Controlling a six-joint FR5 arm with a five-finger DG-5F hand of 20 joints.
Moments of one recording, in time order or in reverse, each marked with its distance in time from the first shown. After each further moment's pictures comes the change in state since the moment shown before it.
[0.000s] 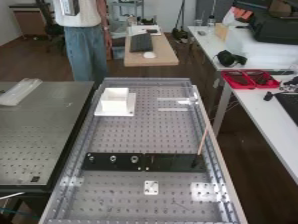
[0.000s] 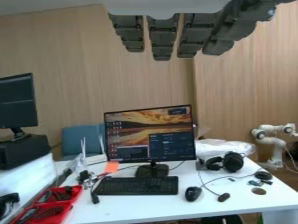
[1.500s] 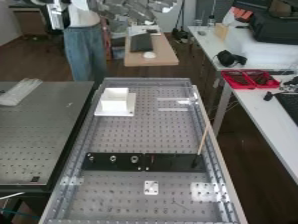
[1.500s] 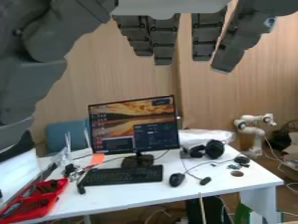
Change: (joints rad) arm -0.010 0.042 -0.094 0.019 0.062 0.017
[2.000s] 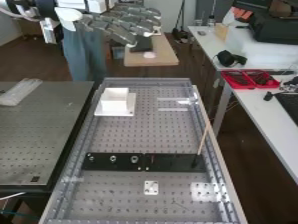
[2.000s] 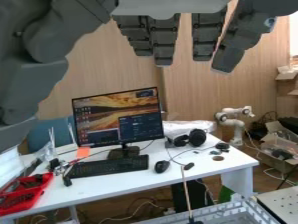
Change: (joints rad) arm 0.040 0.063 -0.142 0.056 0.123 0.025
